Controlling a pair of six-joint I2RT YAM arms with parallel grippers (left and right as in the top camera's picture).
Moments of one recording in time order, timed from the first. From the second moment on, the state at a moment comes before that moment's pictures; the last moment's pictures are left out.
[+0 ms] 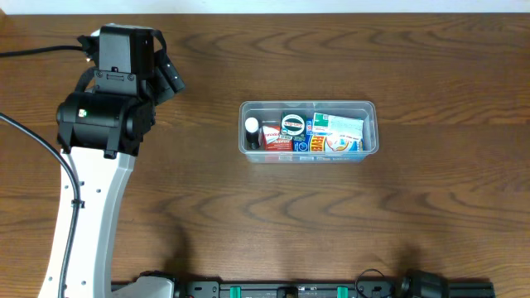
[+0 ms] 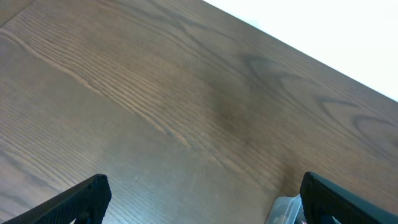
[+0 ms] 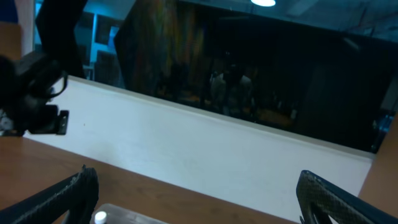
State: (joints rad) left arm -0.14 1.41 1.64 -1.09 -0.35 -0.56; right arm -0.25 0.41 1.78 -1.15 -0.45 -0.07
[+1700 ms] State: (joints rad) left arm -0.14 1.41 1.64 -1.08 -0.35 -0.56; right arm 0.12 0.07 1.77 -1.45 -0.07 -0.25
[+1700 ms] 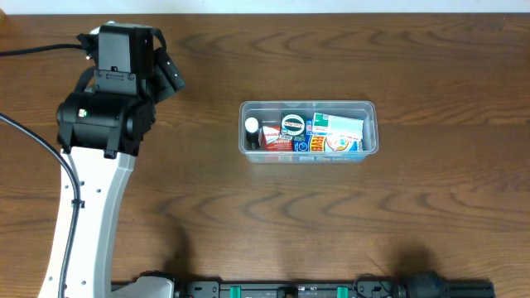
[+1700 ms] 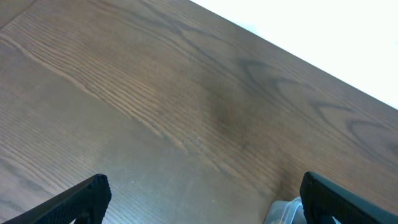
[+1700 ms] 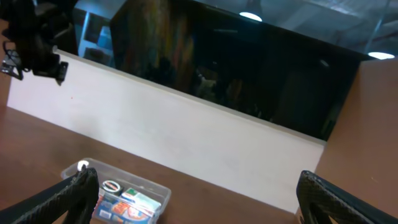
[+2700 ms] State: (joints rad) left arm -0.14 1.41 1.64 -1.07 -0.35 -0.56; right arm 0.12 0.05 1.26 -1.04 -0.14 -0.14
